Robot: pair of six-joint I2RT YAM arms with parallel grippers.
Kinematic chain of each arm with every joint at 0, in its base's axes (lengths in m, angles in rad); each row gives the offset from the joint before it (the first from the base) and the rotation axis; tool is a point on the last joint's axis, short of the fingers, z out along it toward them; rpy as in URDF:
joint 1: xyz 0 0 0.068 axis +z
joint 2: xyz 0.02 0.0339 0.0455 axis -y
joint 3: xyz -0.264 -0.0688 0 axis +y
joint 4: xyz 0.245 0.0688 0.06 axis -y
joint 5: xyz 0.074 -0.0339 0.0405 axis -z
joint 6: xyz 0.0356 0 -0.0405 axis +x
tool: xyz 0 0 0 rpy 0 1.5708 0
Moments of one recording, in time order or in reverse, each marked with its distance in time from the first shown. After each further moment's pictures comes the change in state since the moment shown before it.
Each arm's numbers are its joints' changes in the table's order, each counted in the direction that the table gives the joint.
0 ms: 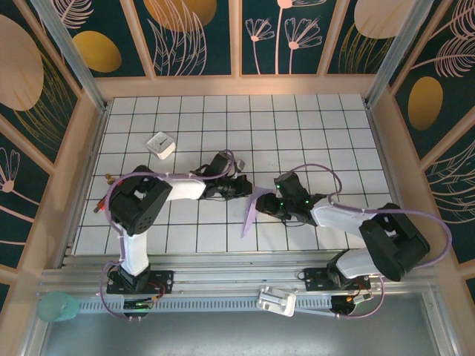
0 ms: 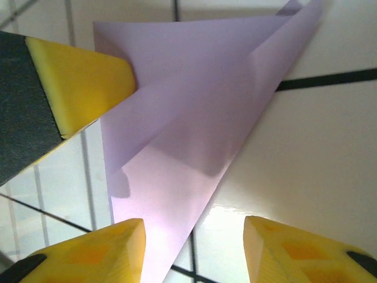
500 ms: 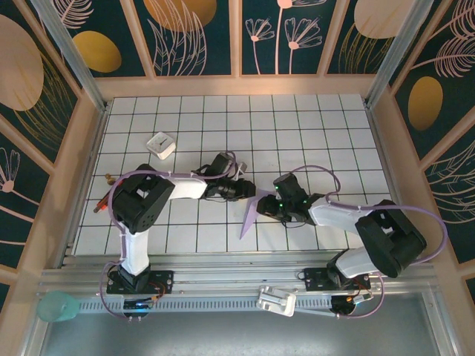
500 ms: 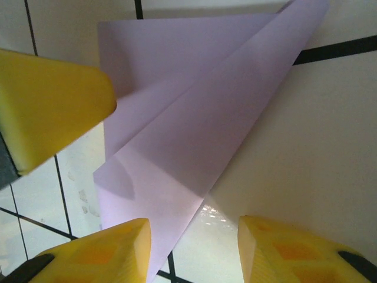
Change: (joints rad) left arm 0.000 -0.074 -0.039 -0.030 0.092 0.061; right arm 0.000 -0.060 -0.002 -0.022 0.011 0.011
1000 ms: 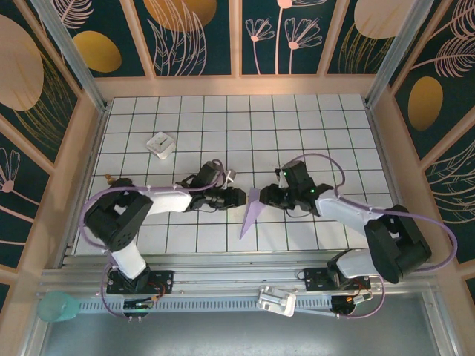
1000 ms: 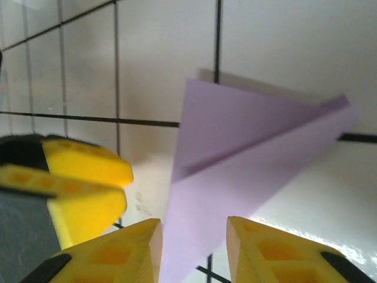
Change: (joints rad) left arm -0.005 0.207 0.219 0.037 -0.041 -0.033; right arm -0.092 0.058 -0.079 -0.092 -0.114 -0.142
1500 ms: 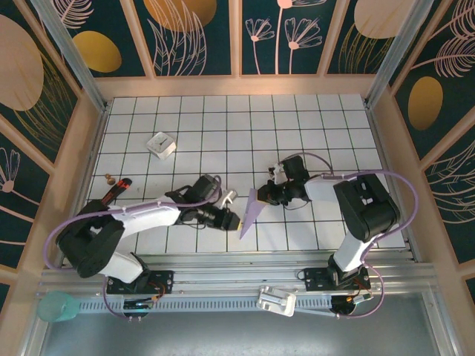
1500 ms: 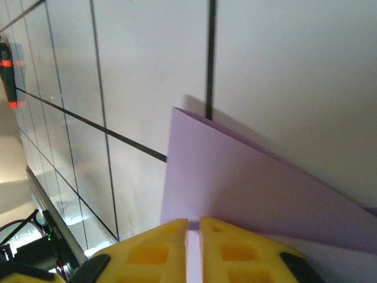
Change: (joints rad) left arm -0.079 0.297 0.120 -0.286 0.085 0.234; right arm -0.134 -0.337 -0.115 0.132 -0.329 -0.128
